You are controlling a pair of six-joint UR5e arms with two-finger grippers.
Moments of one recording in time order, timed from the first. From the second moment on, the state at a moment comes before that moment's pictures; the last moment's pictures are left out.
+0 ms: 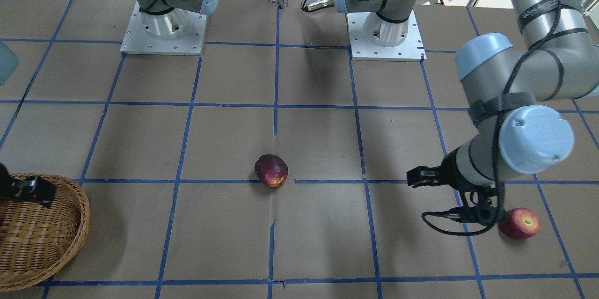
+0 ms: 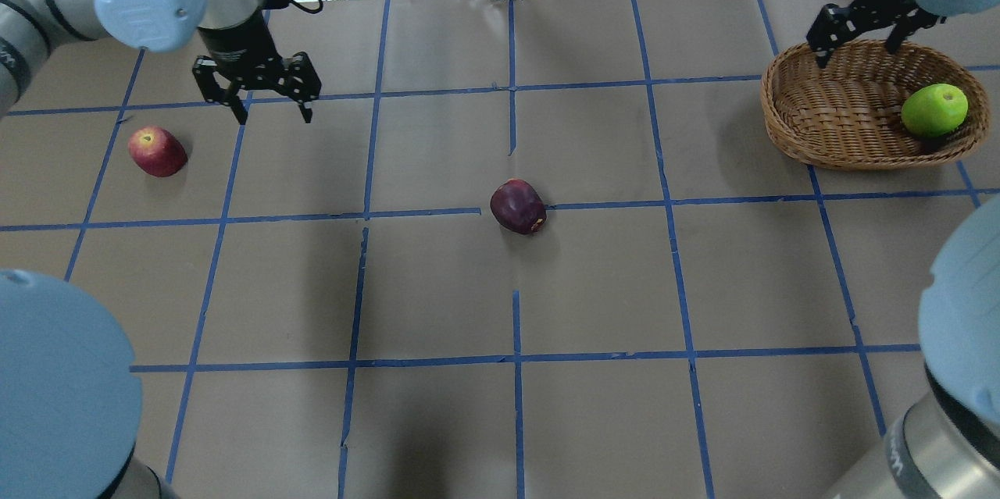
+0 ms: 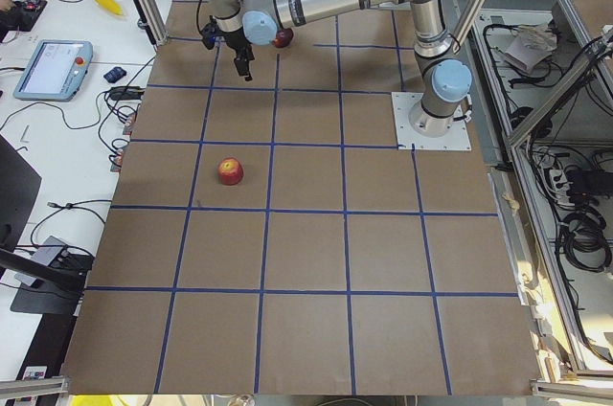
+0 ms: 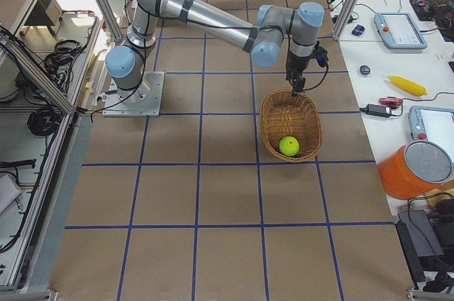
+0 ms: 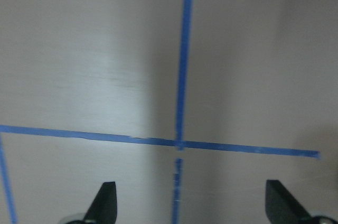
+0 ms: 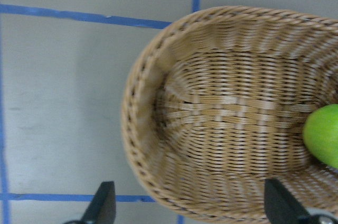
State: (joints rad) left arm -1.40 -2.02 -1.38 -1.47 1.65 0.20; right arm 1.35 -1.14 1.38 -1.84 -1.67 -0.32
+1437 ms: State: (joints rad) left arm -1.14 -2.26 -1.38 -1.06 1.74 0.75; right arm 1.93 -1.00 1.46 -1.88 -1.51 0.07
